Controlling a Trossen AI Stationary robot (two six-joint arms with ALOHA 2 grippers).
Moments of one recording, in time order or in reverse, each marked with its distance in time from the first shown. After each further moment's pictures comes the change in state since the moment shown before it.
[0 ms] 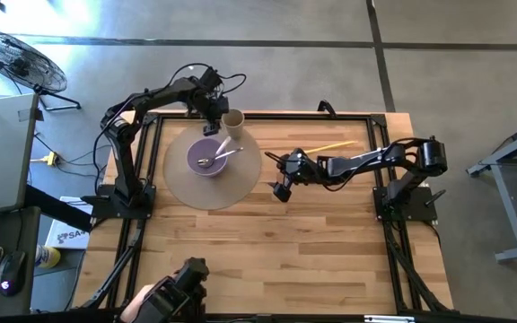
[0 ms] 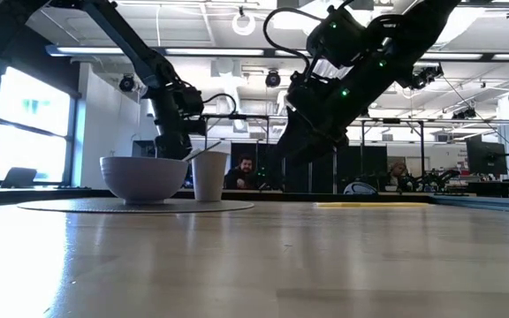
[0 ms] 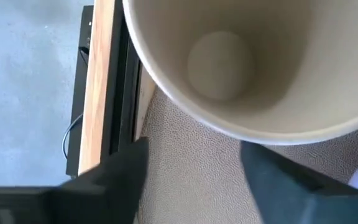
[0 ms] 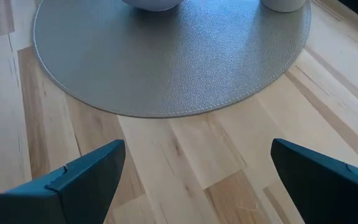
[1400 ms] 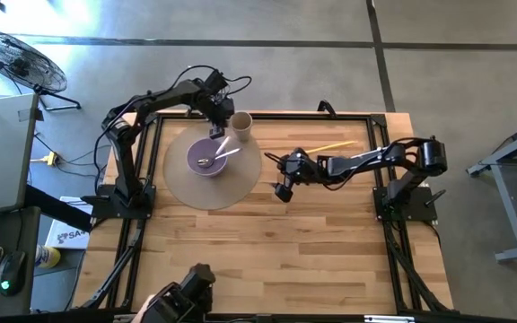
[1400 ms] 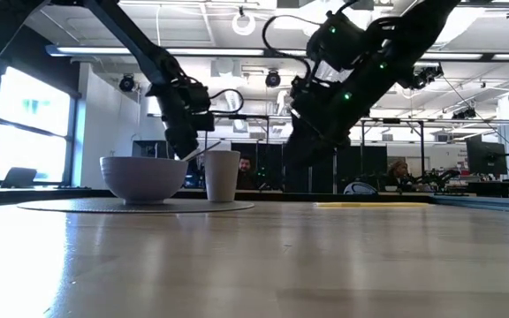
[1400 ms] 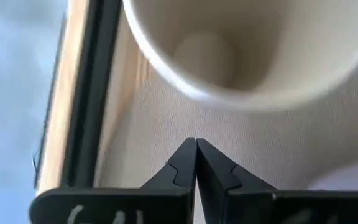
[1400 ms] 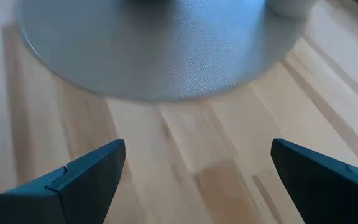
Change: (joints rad) left arm -0.058 -0.007 0.009 -0.006 0.068 -0.122; right arm -0.017 0.000 0.000 -0.048 -0.007 -0.042
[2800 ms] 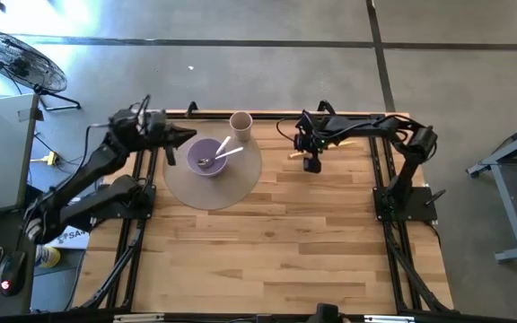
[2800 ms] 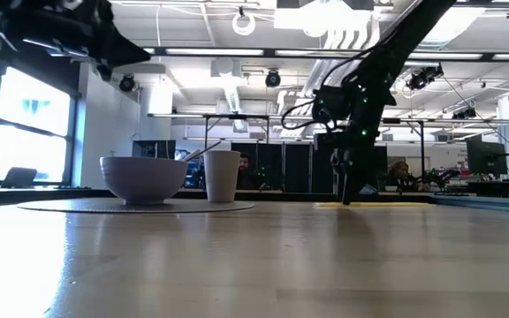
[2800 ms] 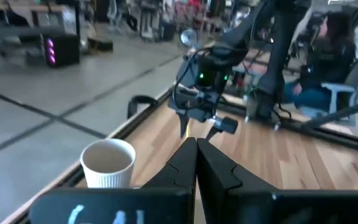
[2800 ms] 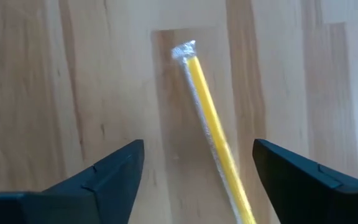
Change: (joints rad) left arm 0.011 -1.335 -0.906 0.680 0.302 -0.768; right arm -0.475 0.128 0.182 -0.562 -0.265 -0.722
